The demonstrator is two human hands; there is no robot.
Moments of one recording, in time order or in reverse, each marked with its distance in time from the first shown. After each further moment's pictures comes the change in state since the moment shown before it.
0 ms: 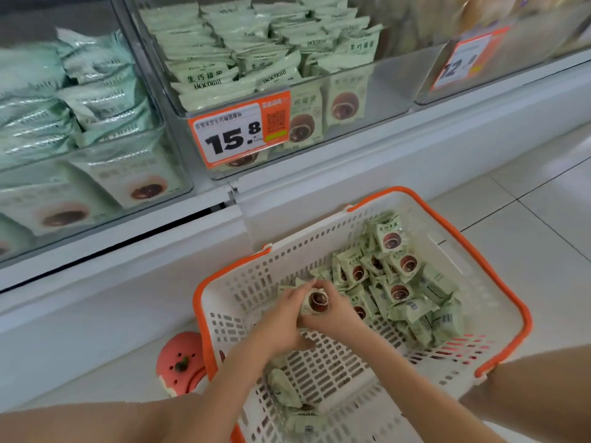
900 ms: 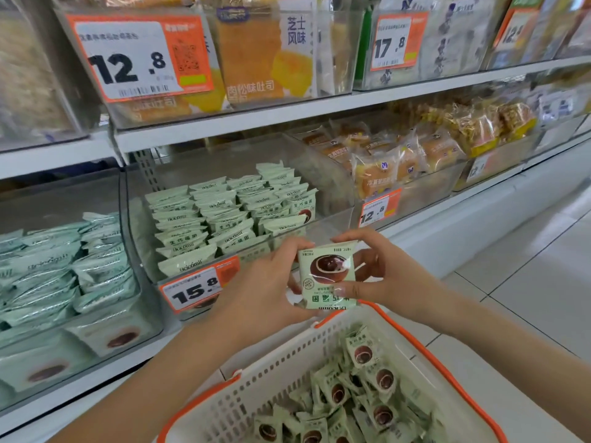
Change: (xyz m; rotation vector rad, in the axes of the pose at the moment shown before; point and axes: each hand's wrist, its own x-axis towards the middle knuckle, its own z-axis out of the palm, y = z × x) left_hand -0.043 0.217 -0.172 0.295 0.474 0.512; right_hand -0.106 -0.160 -0.235 0.077 0.193 -0.655
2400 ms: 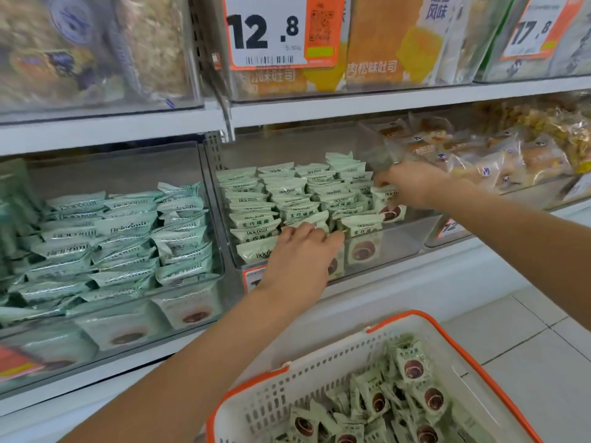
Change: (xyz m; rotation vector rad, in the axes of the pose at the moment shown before) left_hand 0.014 -0.068 -0.013 0.593 0.192 -0.015; right_hand 0.199 -0.025 -0.005 -1.422 -0.143 -0.071
